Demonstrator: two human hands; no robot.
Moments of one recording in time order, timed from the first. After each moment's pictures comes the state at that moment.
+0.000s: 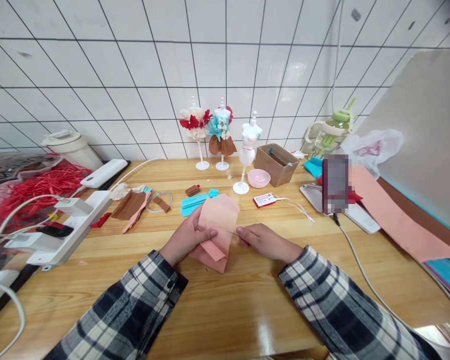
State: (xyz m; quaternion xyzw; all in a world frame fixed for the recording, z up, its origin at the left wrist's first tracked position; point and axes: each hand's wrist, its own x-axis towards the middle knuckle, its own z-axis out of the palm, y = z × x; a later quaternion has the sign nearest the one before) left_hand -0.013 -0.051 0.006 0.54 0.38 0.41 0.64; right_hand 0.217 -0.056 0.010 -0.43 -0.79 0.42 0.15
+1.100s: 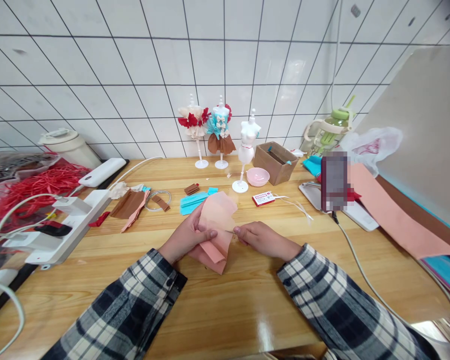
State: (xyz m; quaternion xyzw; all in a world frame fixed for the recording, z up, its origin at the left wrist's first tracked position) left_hand -0.012 -0.052 0.010 0.56 0.39 0.39 0.62; right_hand 0.215 -0.057 0.013 -0.43 -0.79 0.41 0.14
